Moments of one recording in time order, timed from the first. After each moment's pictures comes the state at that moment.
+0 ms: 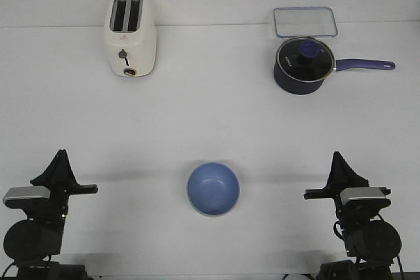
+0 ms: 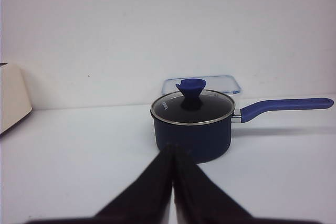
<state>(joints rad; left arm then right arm) -0.03 0.26 0.36 0.10 -0.08 -0.03 0.11 0.20 0.34 -0.07 0.05 0.11</state>
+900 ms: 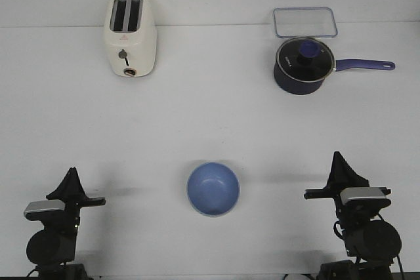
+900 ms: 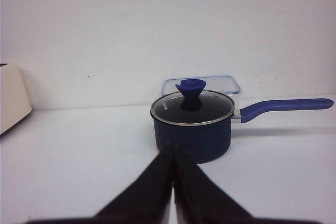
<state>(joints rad) 0.04 0.00 0.03 0.14 -0.05 -0.04 0.11 0.20 0.34 -0.06 0.05 0.11</state>
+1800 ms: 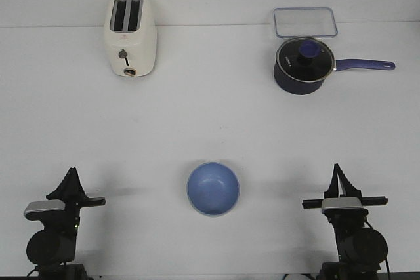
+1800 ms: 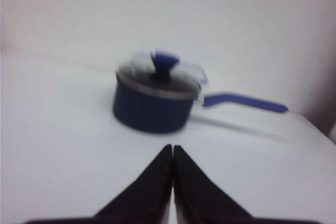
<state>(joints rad) 0.04 0.00 0.03 0.14 -0.05 -0.04 0.03 0.00 0.12 -0.08 0.05 -0.25</state>
